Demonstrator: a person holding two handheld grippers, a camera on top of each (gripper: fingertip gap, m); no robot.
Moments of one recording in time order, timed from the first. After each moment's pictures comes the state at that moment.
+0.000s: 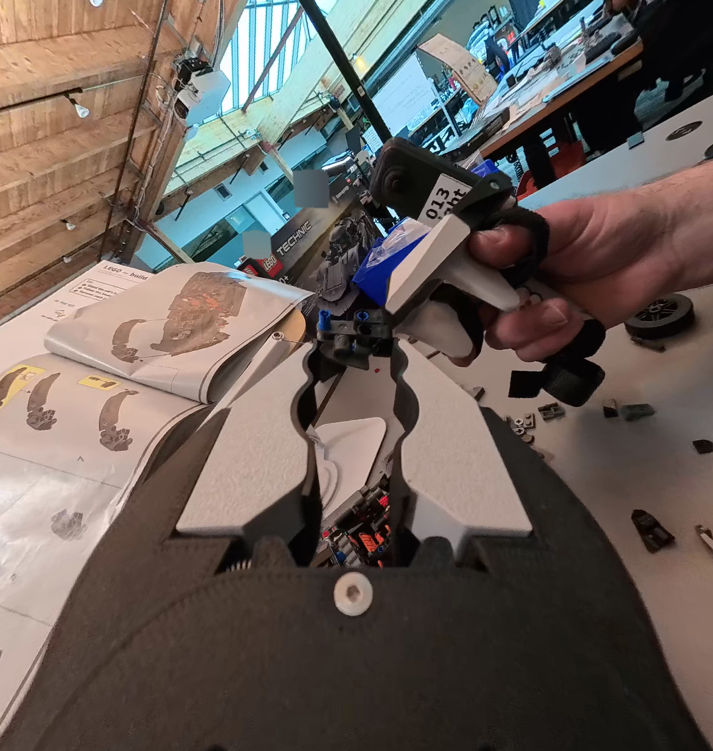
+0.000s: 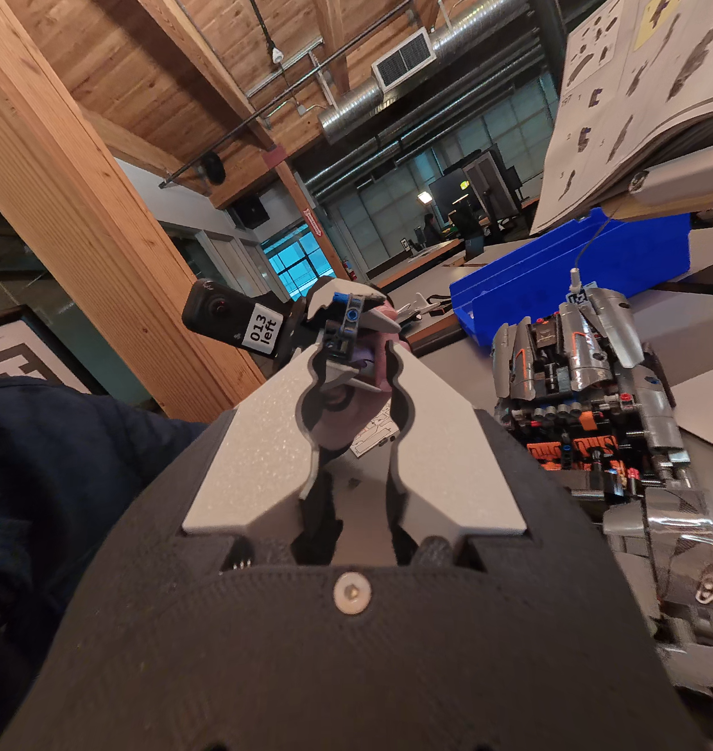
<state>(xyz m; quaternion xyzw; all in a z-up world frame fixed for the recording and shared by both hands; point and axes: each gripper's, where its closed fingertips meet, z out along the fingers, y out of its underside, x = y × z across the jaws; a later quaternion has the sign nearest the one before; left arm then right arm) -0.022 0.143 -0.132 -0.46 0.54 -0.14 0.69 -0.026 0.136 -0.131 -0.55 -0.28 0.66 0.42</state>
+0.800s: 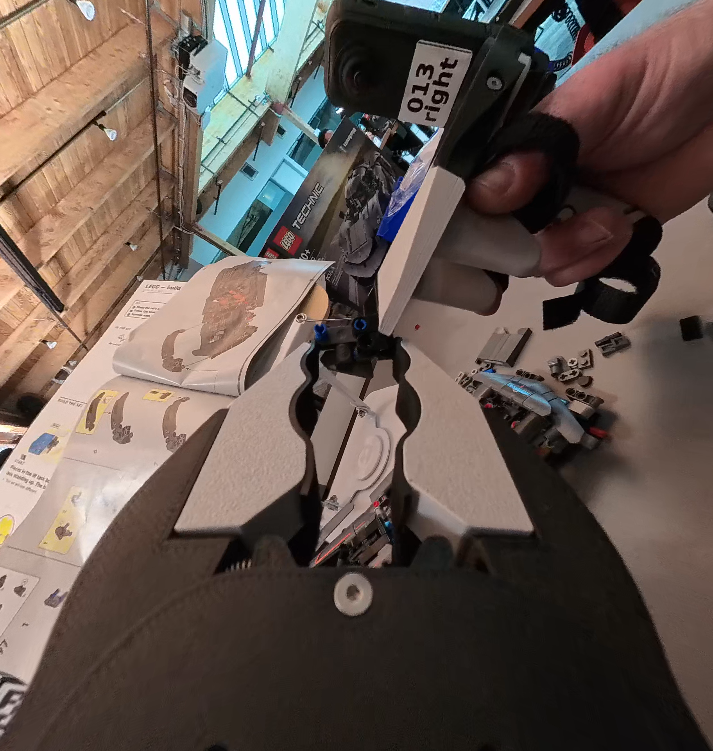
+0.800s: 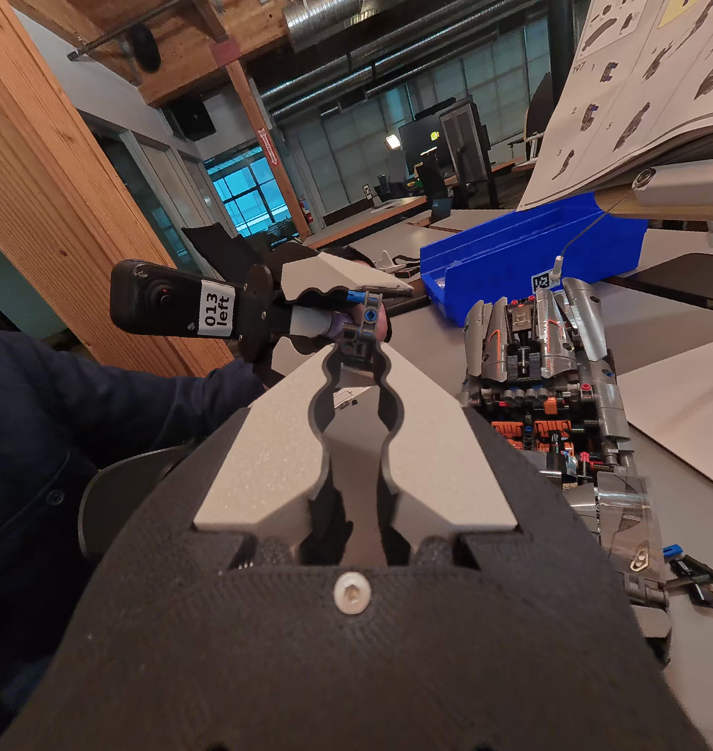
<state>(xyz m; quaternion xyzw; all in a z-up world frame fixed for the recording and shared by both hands) -0.020 0.150 -0.146 -0.43 0.58 0.01 0.69 -0.035 0.128 -0.145 -0.58 -0.35 0.58 0.45</state>
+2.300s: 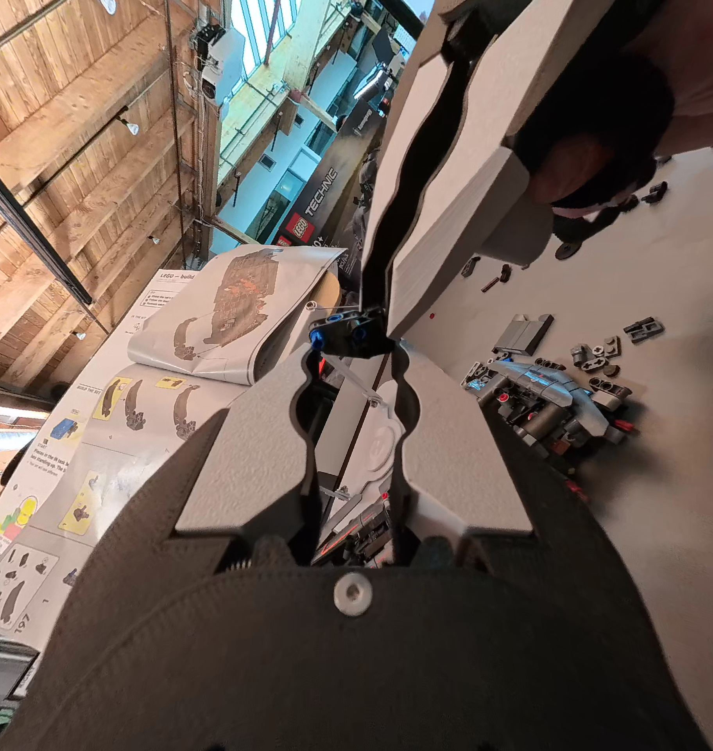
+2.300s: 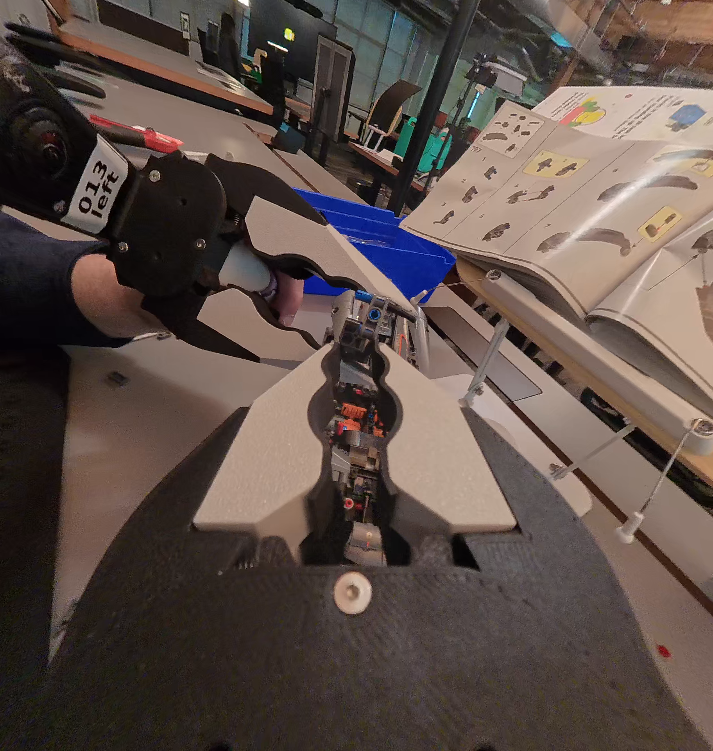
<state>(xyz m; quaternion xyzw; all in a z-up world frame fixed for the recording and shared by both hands) -0.023 0.159 -0.152 -0.43 0.57 0.03 0.70 -0.035 0.134 -0.148 -0.59 -0.46 0.24 0.62</state>
